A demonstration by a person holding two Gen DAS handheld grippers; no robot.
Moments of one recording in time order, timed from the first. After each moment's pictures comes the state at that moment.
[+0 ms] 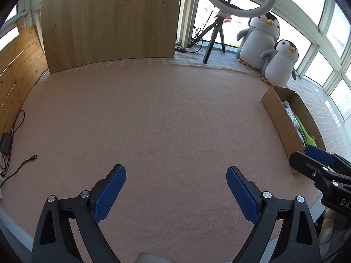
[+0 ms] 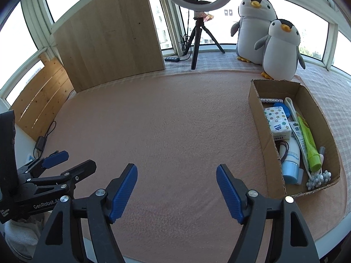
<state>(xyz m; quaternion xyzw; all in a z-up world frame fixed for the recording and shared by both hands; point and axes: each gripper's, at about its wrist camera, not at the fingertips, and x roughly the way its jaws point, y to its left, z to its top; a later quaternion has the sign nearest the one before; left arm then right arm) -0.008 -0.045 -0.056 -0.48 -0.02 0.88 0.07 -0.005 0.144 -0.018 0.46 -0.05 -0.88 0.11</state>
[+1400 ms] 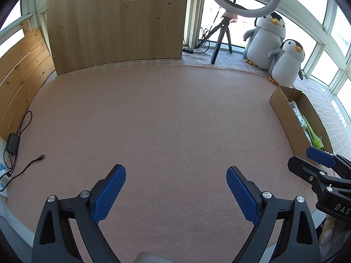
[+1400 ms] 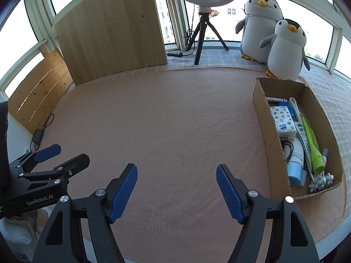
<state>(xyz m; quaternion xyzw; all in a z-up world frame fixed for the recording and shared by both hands) -0.010 -0.045 -0.054 -0.48 -0.01 0.88 0.05 -0.008 0.135 -0.027 0.47 -0.04 -0.87 0.11</state>
